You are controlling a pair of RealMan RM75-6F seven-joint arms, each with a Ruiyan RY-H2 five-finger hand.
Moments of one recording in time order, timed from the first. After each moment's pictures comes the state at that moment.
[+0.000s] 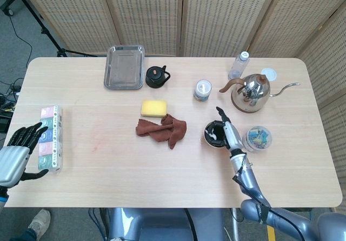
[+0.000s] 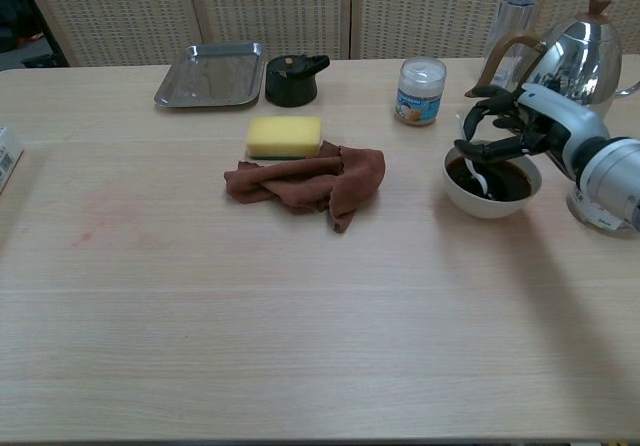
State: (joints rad) left arm -0.20 -0.87 -0.01 -1.92 1.47 1.30 0.04; right arm 0.56 -1.76 0.33 -1.22 -1.15 0.97 0.43
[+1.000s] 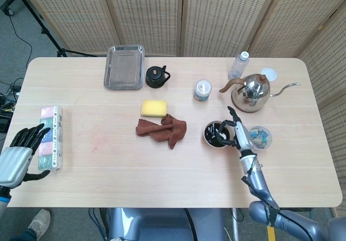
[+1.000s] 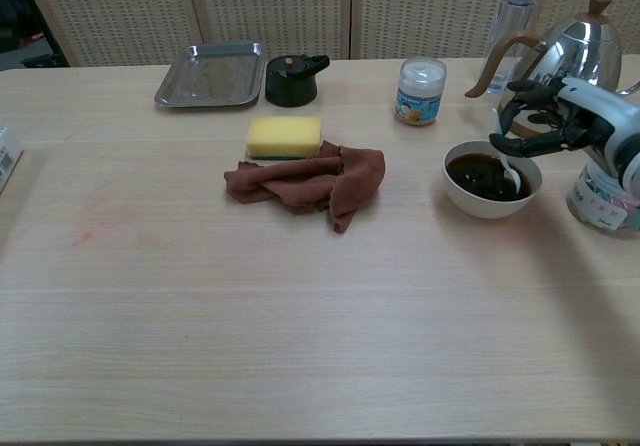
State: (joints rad) left arm -0.20 -0.88 -0.01 -1.93 1.46 1.30 0.07; right arm 0.51 -1.70 0.32 -1.25 -1.16 0.99 0.46
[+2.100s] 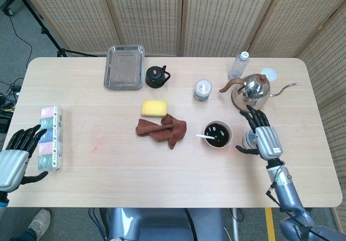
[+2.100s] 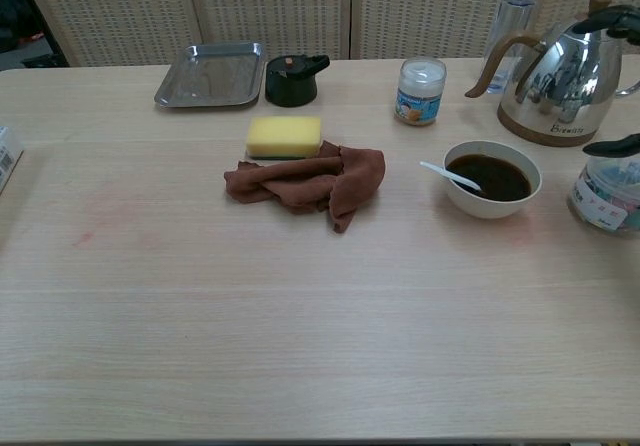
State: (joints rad) left arm -0.16 -0.91 0.00 -1.90 1.52 1.39 0.09; right arm 0.39 -1.45 0.17 -1.33 -1.47 1.30 0.21
